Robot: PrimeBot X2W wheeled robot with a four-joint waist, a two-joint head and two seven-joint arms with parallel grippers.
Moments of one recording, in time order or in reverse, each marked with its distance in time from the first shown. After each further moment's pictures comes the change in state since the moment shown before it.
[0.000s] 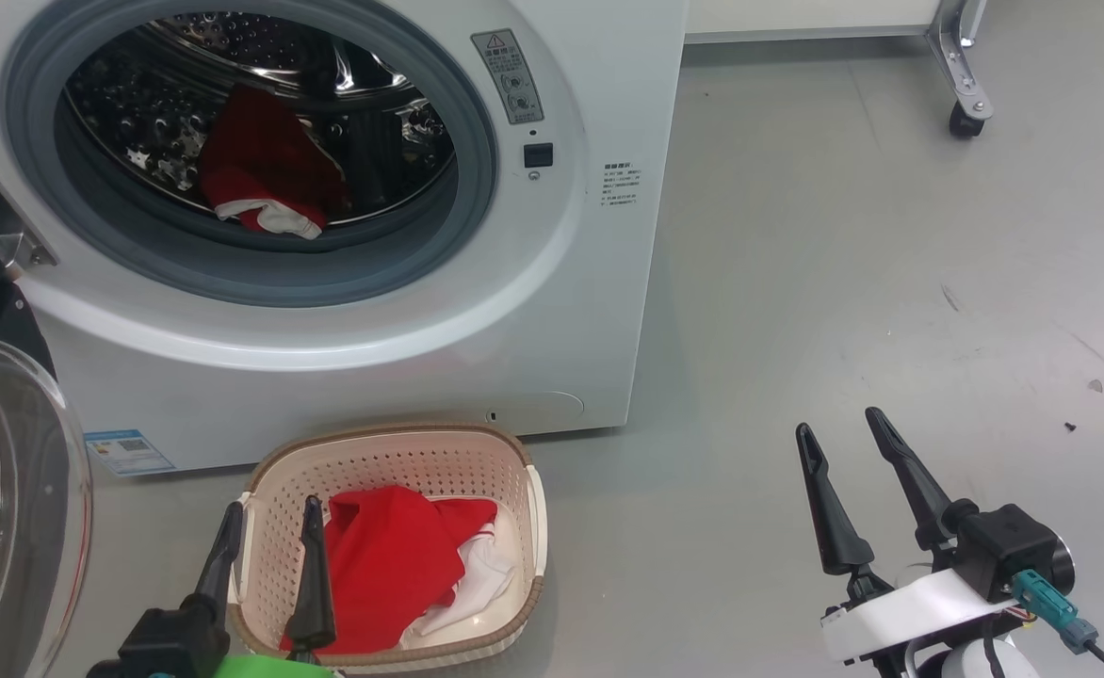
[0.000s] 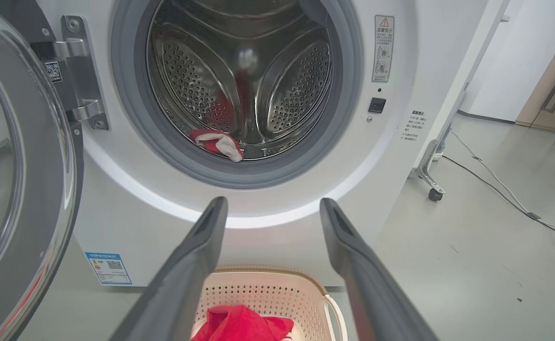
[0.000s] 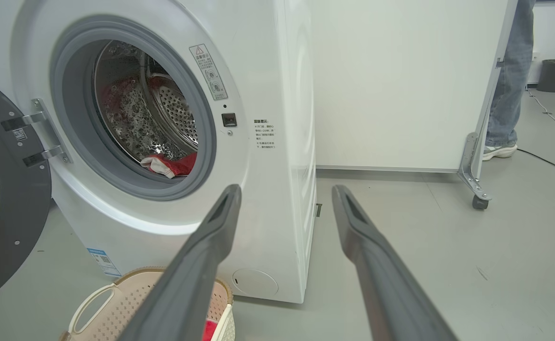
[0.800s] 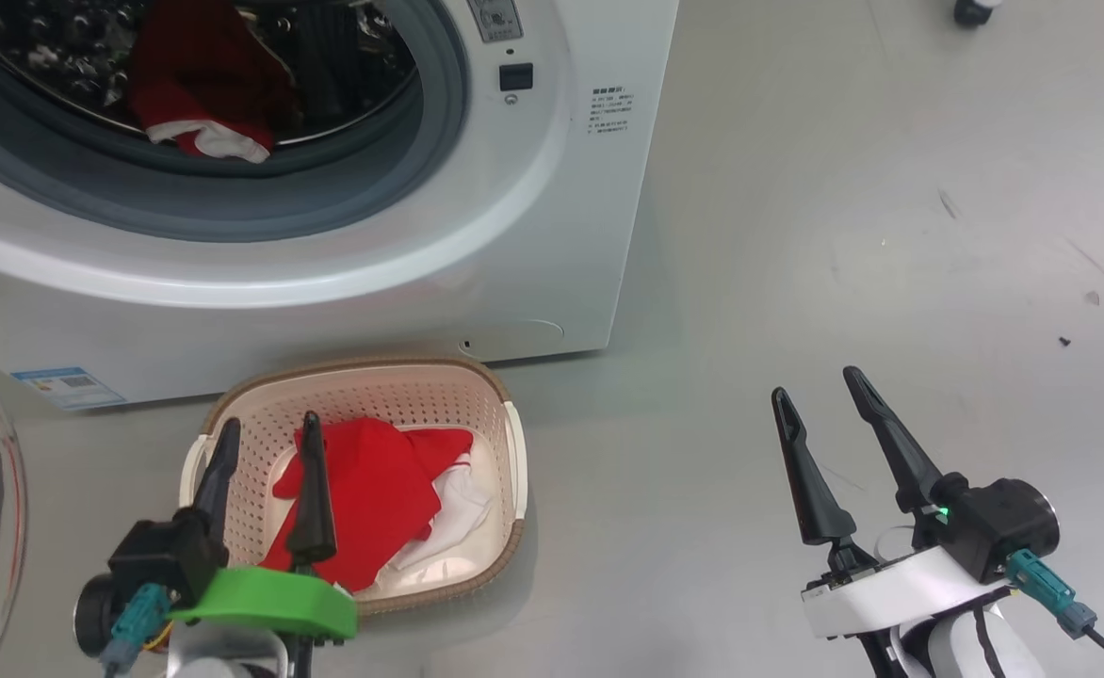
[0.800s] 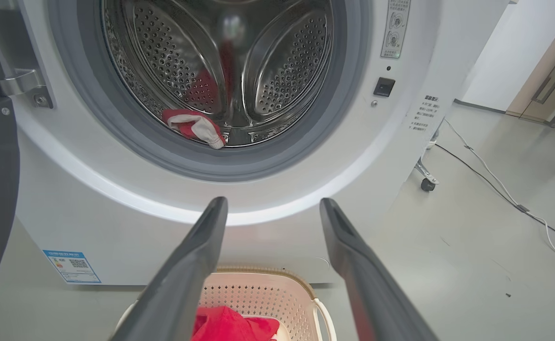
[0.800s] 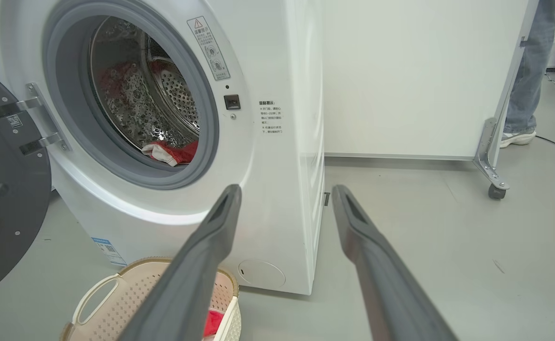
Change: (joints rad) left arm -0.109 0.002 -0.018 -0.006 -0.024 0.007 0.044; right arm -0.025 0.000 0.042 -0.066 0.000 0.000 0.000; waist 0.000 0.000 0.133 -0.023
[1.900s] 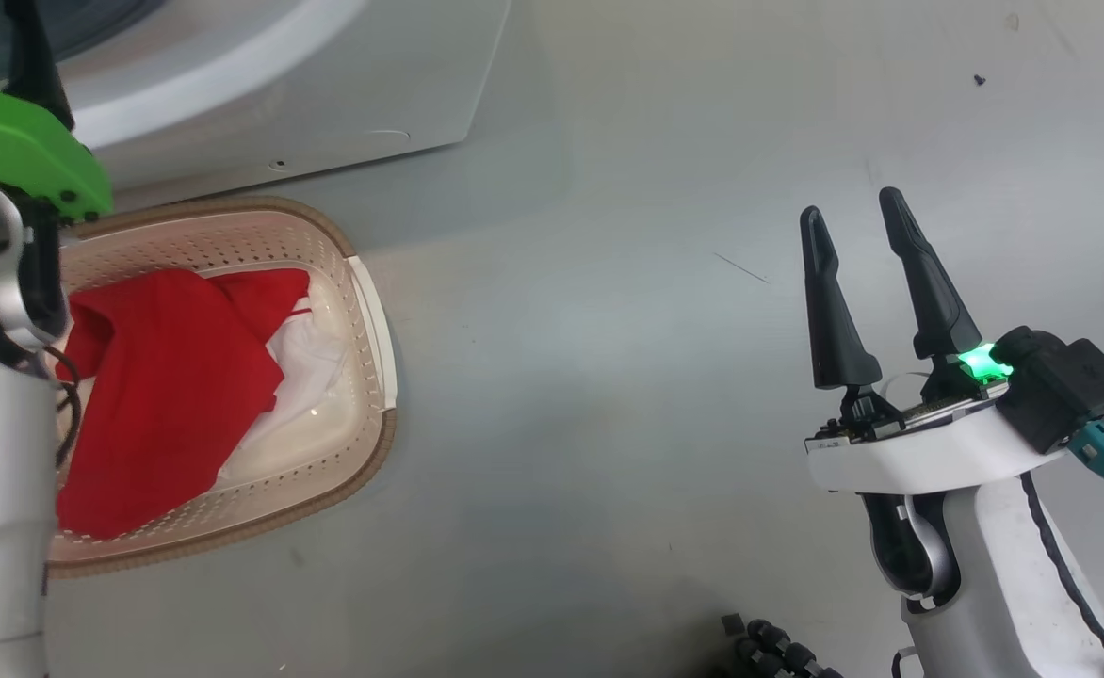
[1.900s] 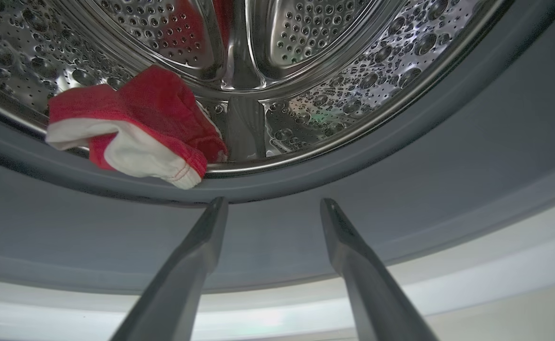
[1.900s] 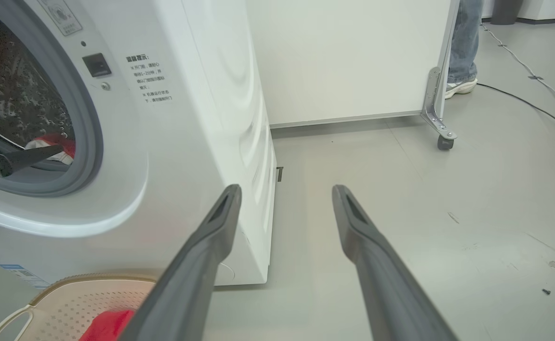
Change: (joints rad) left arm -0.763 0.173 0.115 0.275 -0.018 0.000 0.353; right arm -0.243 0.000 0.012 -0.058 0.142 0.000 0.000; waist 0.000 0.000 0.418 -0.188
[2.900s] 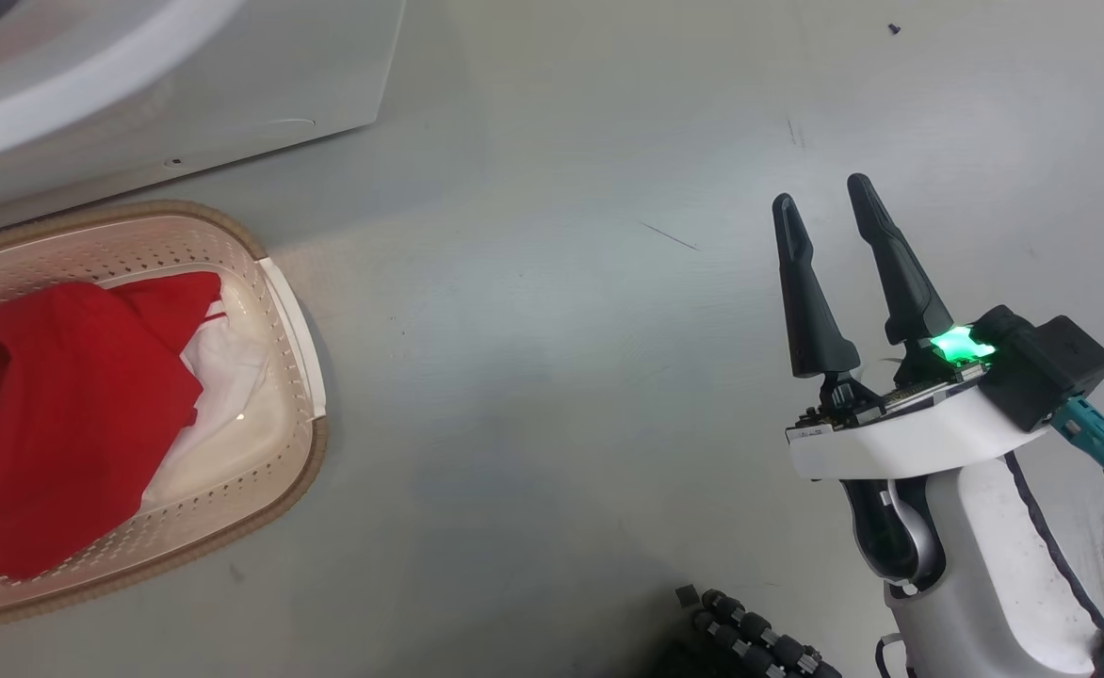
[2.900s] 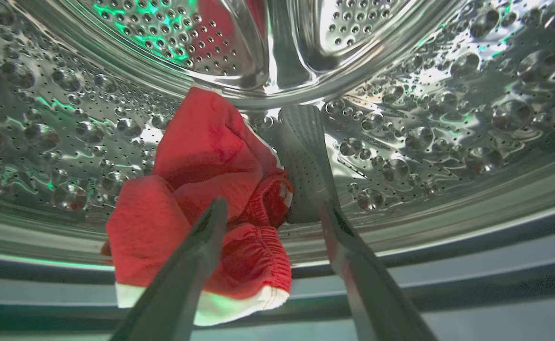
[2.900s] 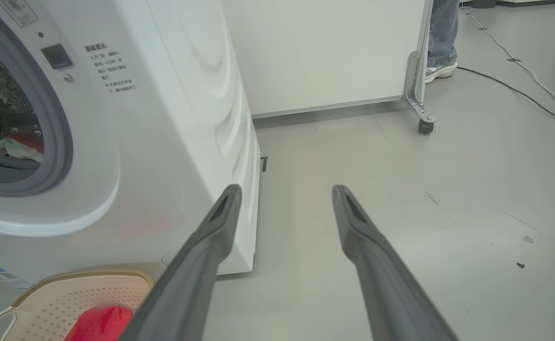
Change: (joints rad) left arm -0.363 0.238 -0.021 0.212 0.136 -0.001 0.311; right arm -0.050 0.003 0.036 0.043 0.061 0.000 0.000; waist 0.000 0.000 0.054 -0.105
